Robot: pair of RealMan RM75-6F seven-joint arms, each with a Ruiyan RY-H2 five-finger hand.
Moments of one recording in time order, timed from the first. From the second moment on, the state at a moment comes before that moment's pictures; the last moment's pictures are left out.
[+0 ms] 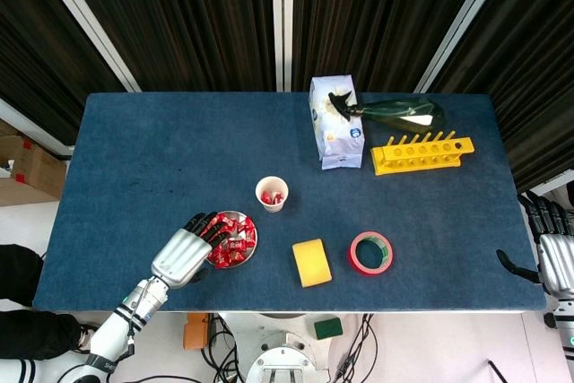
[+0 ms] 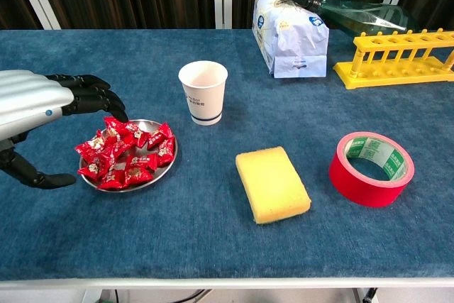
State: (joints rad) left arm -0.52 -1.36 0.09 -1.91 1.35 1.16 0.65; right arm 0.07 -1.03 0.06 -1.61 -1.48 1.46 0.18
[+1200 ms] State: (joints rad) left arm -0.54 -1.49 0.03 -1.79 1.25 1.13 0.79; right arm 0.08 -1.03 0.06 -1.62 -1.48 1.43 0.17
